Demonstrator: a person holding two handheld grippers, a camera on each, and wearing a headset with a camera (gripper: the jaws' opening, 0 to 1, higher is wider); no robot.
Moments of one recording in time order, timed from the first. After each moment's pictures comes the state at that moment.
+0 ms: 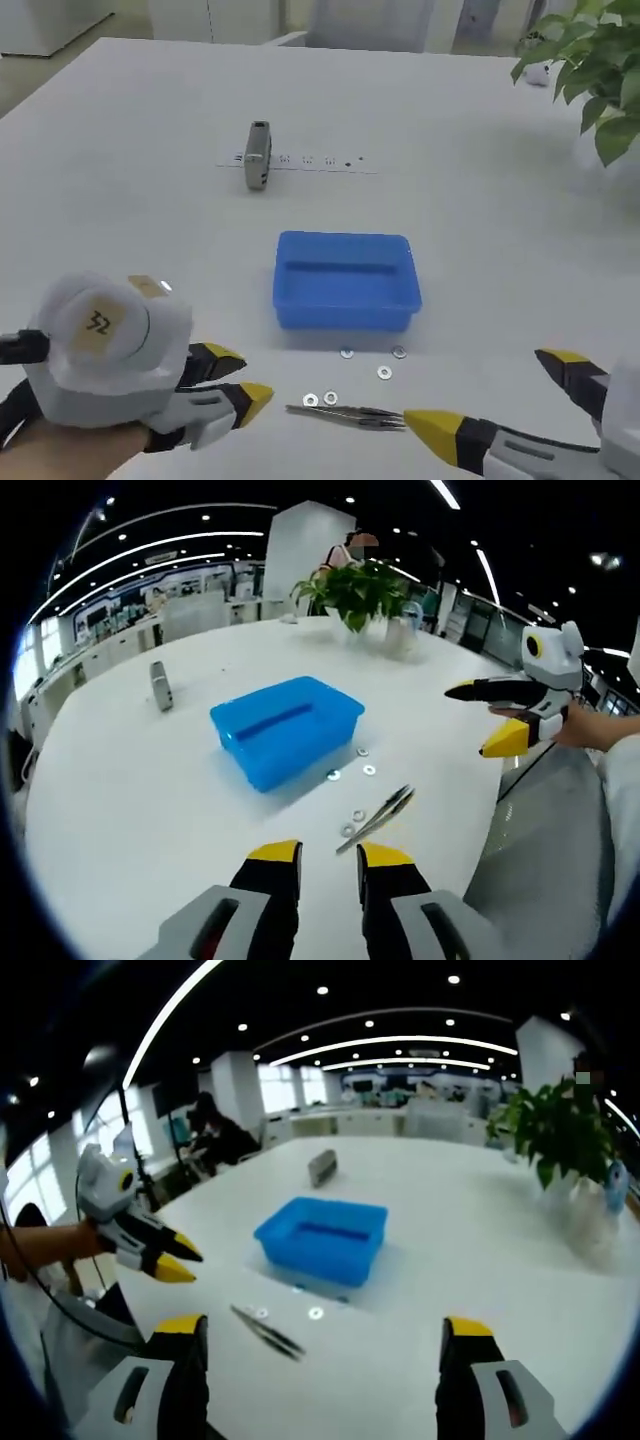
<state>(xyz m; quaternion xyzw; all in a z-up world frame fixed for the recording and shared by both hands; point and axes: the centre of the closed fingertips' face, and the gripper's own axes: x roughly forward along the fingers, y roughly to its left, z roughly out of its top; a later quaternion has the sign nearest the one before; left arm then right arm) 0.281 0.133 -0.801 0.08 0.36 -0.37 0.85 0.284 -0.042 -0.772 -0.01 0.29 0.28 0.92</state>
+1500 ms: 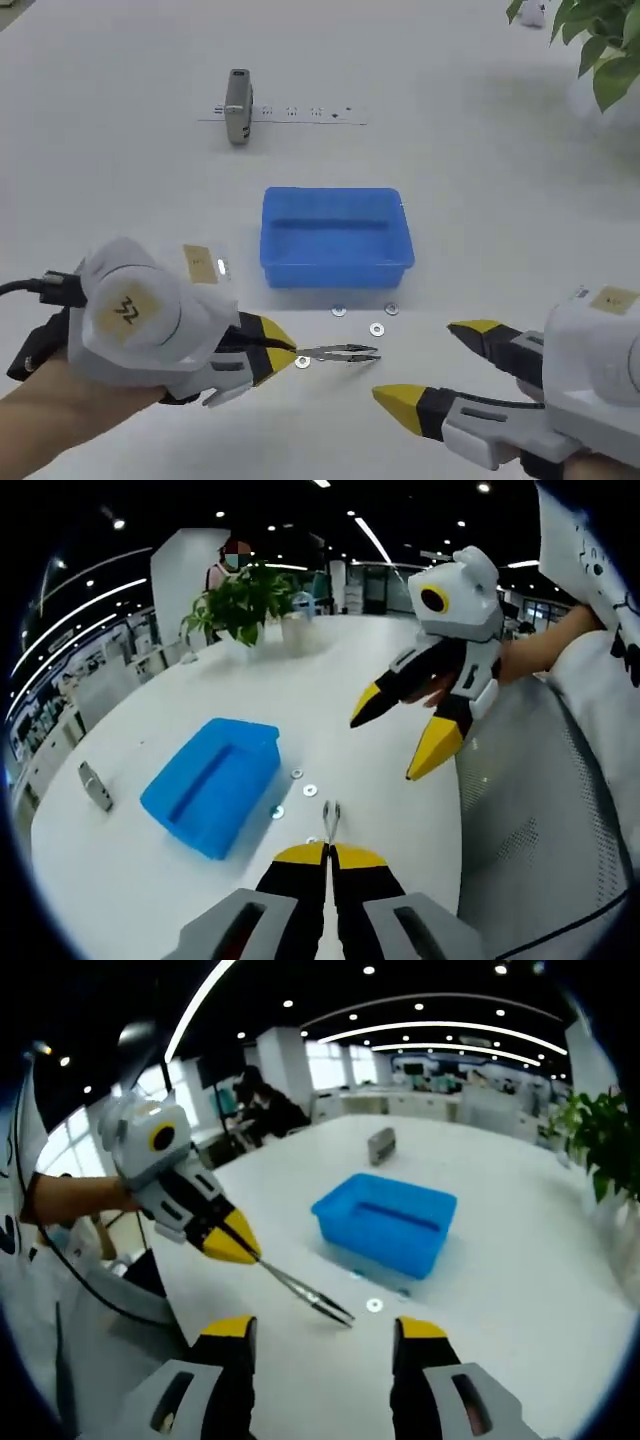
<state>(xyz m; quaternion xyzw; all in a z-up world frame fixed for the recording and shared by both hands) 0.270 0.088 -0.778 0.21 0.27 -0.53 0.78 0.263 0.017 -0.786 -0.04 0.32 0.40 0.86</state>
